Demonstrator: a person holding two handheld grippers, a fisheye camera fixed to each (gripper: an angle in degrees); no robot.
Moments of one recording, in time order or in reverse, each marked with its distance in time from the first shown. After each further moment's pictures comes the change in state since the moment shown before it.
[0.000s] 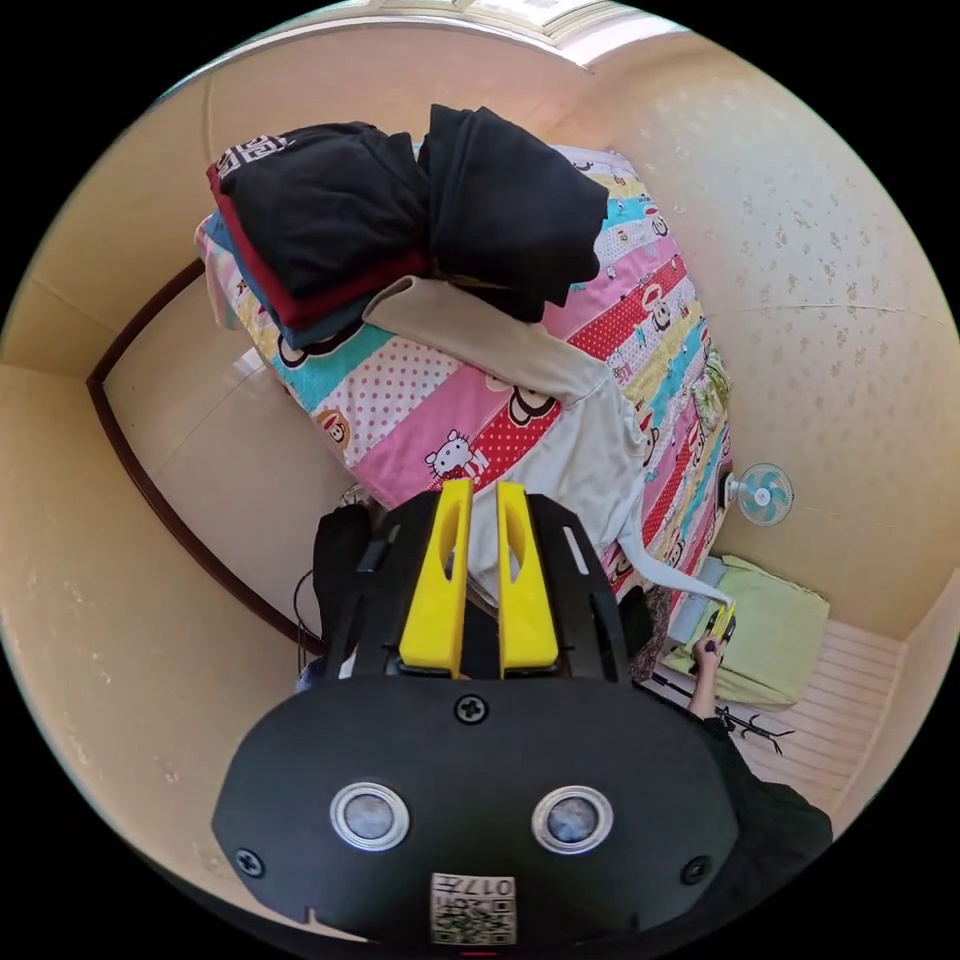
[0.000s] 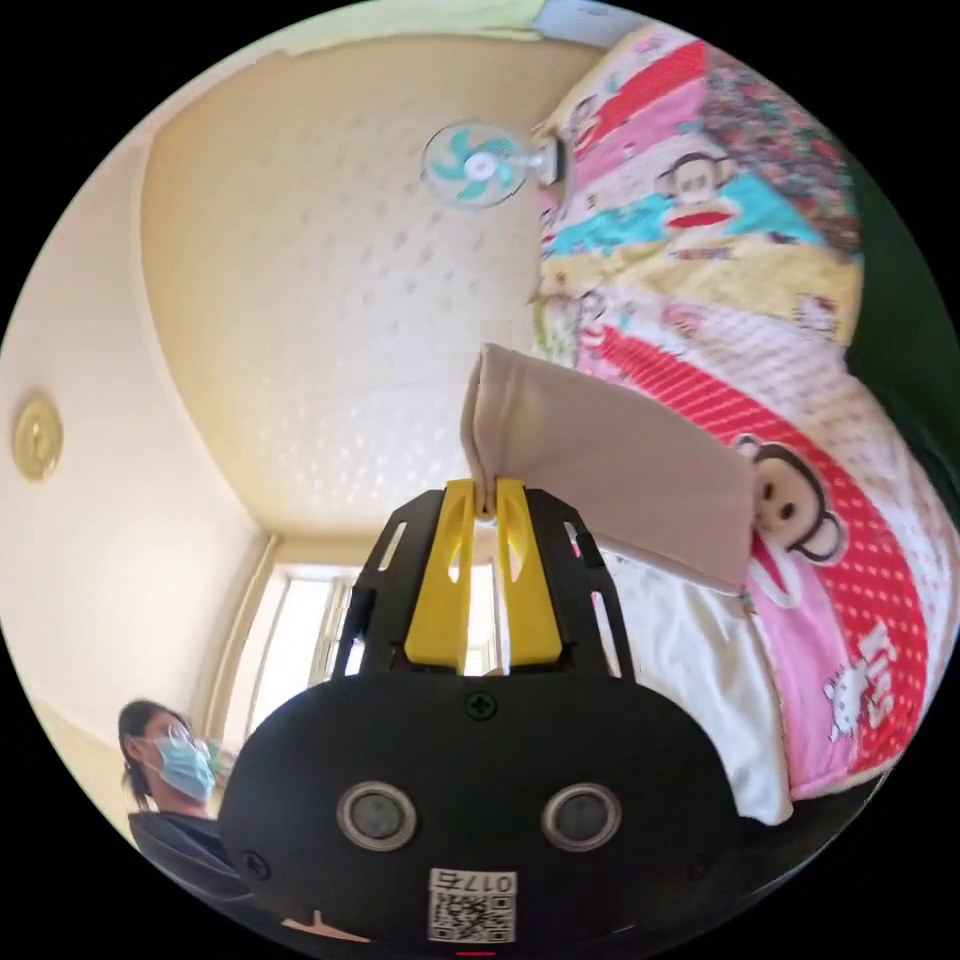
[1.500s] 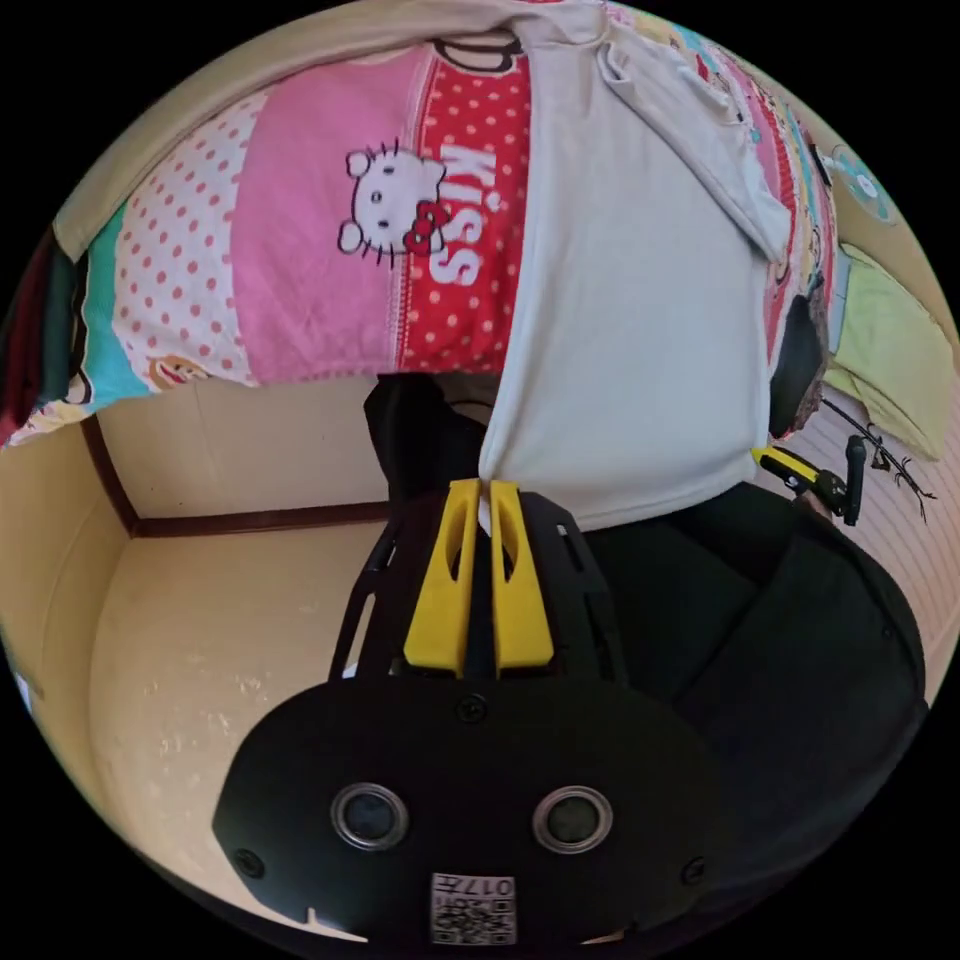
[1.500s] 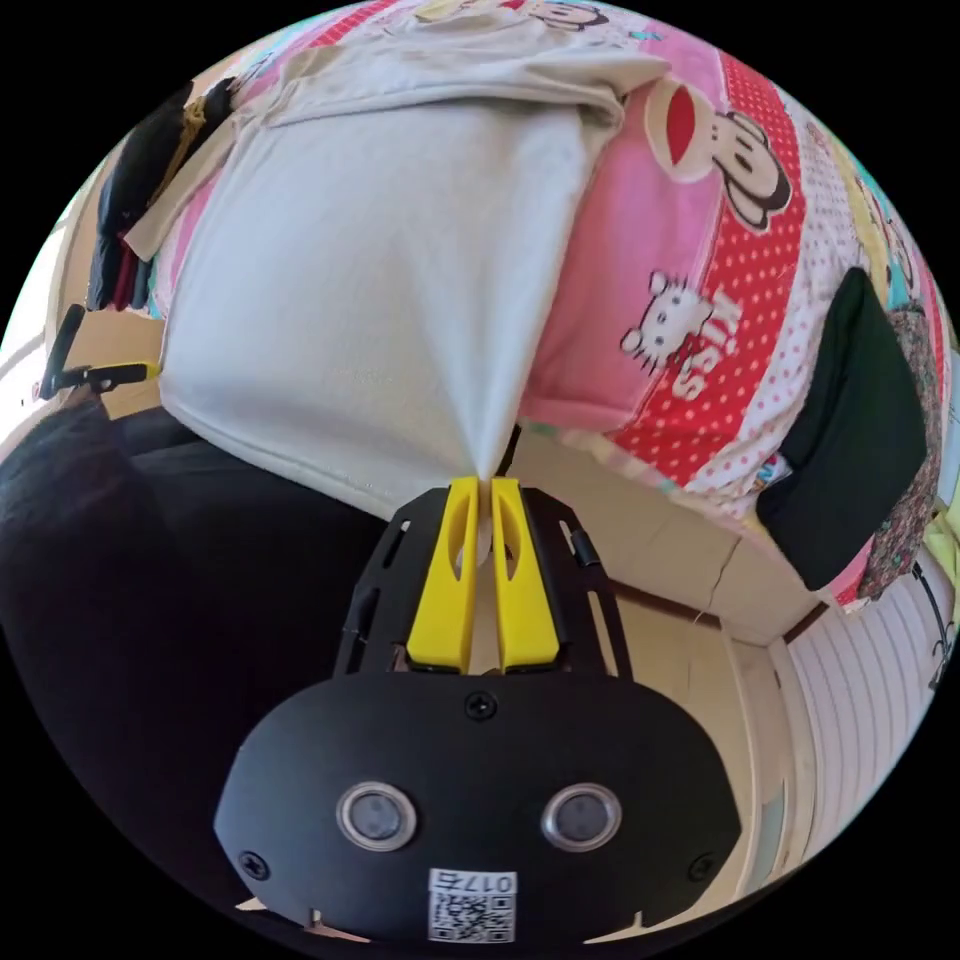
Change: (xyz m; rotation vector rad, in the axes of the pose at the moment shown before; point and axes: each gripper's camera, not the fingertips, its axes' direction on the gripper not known) left arm 0.145 -0.115 0.069 -0.805 -0.429 0.477; right arm 0.239 0.298 0.172 -1.276 1.436 -0.360
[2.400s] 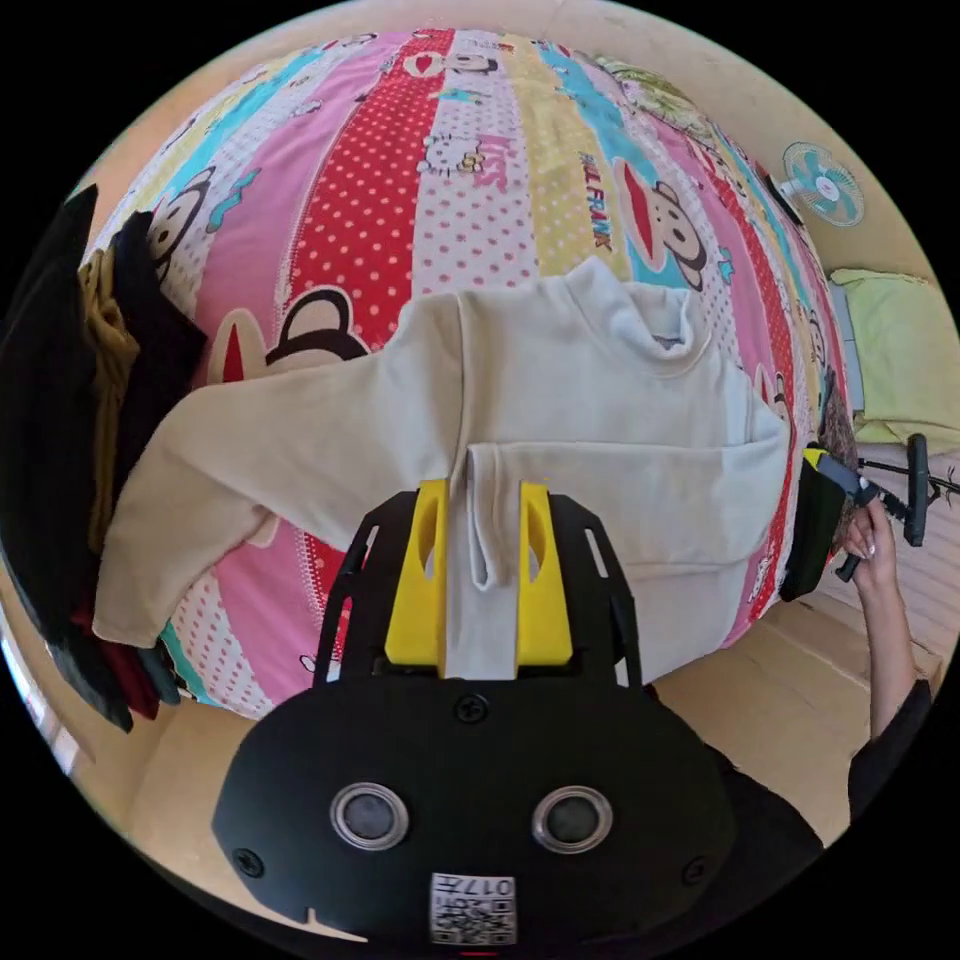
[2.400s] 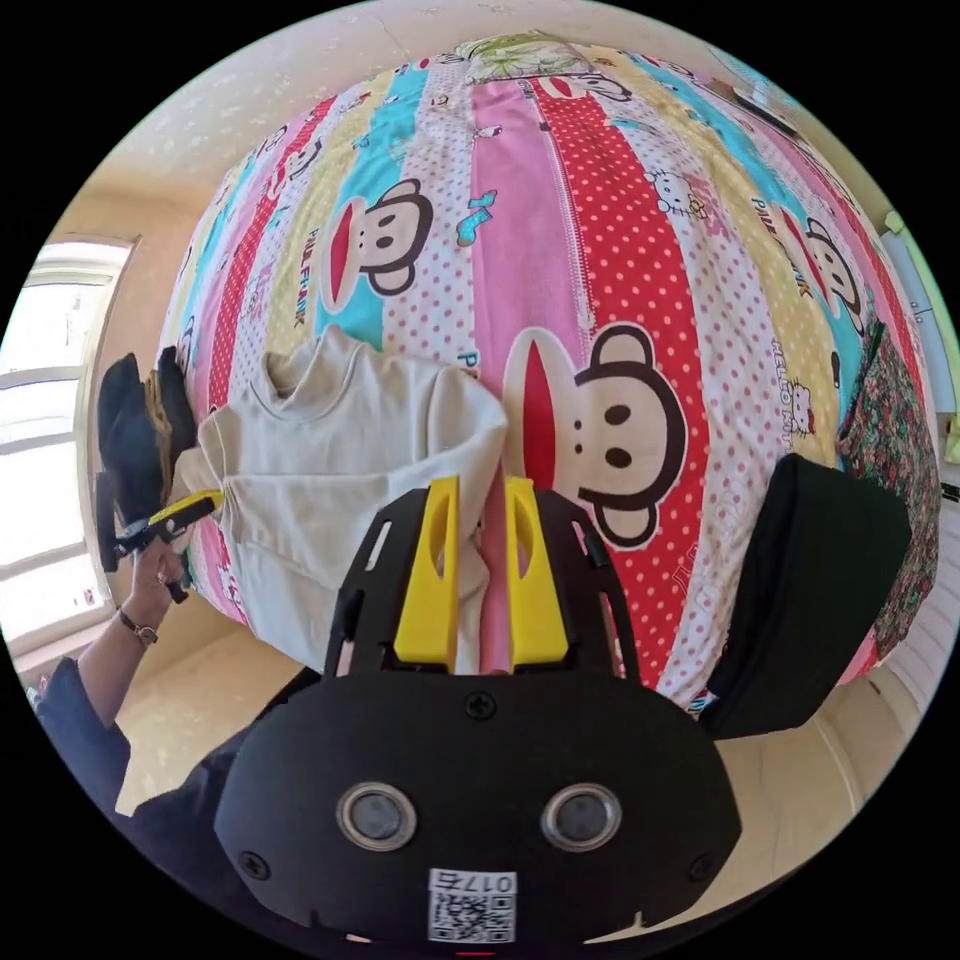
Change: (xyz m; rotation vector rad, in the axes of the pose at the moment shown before) left arm 0.149 -0.205 -0.127 0.437 -0.234 0.090; right arm 0.114 -0.233 -0.161 0.479 -0.142 0.260
